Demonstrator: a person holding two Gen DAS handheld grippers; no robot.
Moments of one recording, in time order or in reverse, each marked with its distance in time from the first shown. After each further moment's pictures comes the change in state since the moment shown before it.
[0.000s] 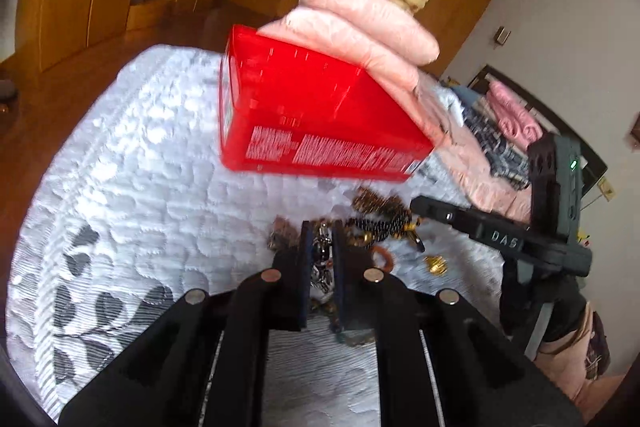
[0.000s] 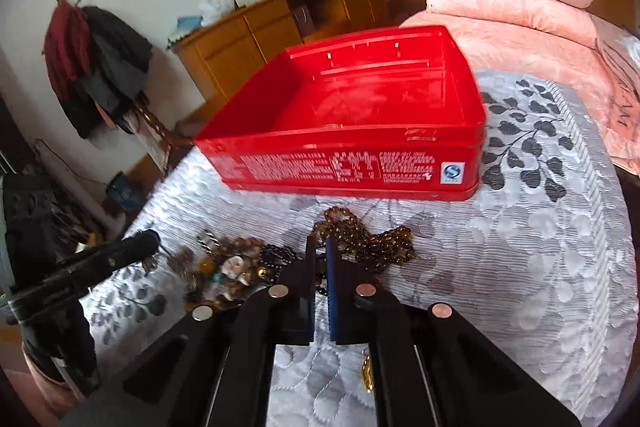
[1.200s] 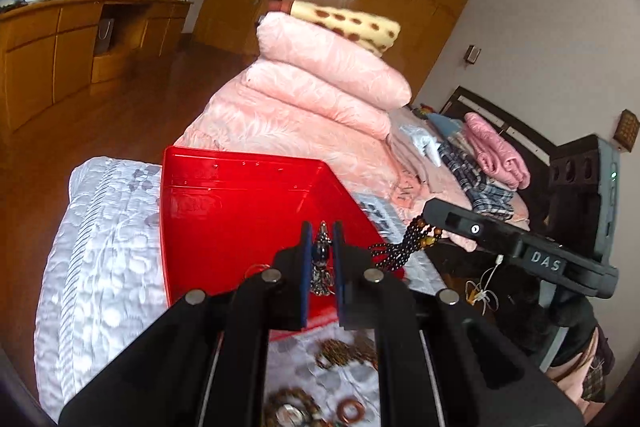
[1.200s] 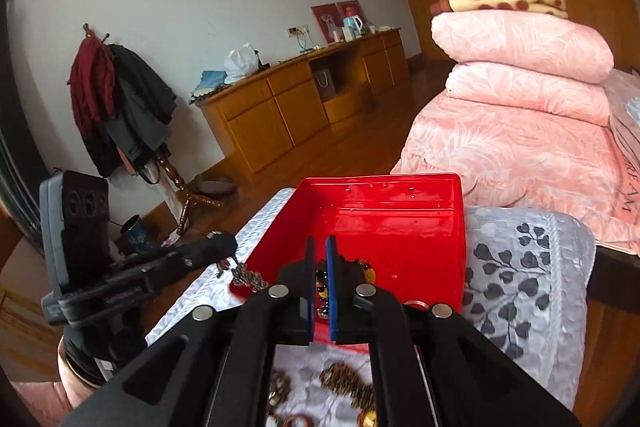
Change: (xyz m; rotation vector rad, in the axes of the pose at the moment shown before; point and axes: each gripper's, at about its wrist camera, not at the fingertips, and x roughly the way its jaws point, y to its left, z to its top) left arm 0.048 -0.029 0.131 0.085 -0.084 -0.070; right arm -0.022 0.007 0.129 -0.064 -0.167 0.032
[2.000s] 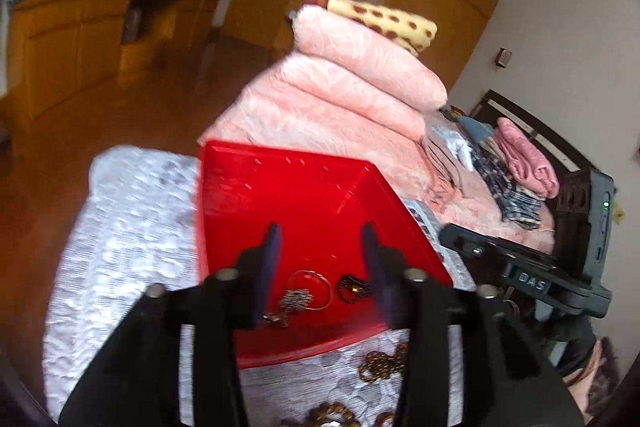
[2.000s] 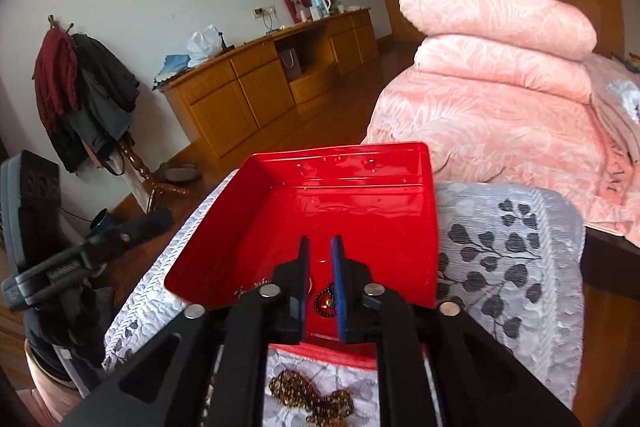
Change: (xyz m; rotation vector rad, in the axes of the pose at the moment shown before) left arm -0.001 0.024 -0.002 -0.027 -0.023 0.117; right arm 0.021 -0.026 -0.023 0.020 0.035 -0.118
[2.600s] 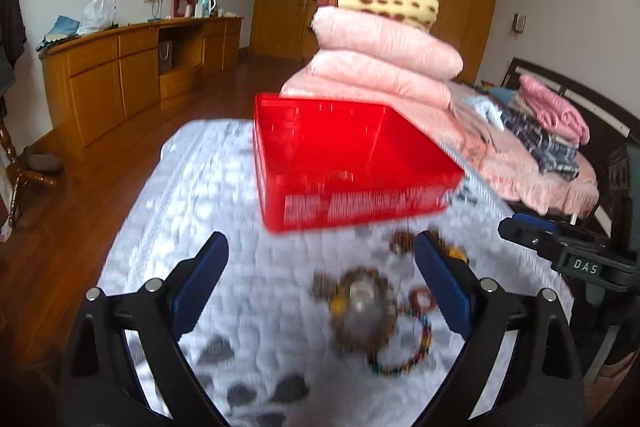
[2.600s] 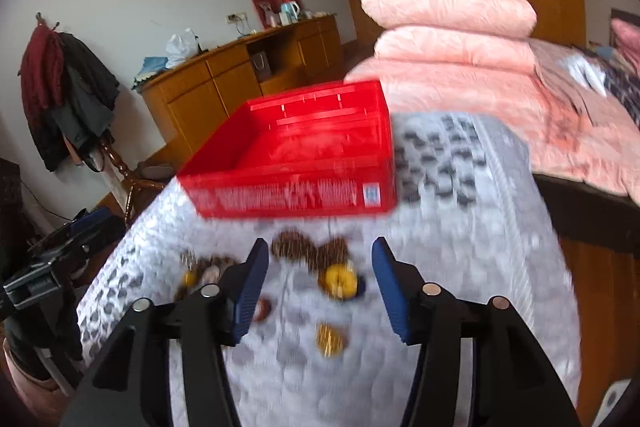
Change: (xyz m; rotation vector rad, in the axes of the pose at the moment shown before) left arm -0.081 -0.028 -0.109 0.132 0.006 0.192; right arm -0.075 0.024 -0.133 0.073 -0.002 -0.112
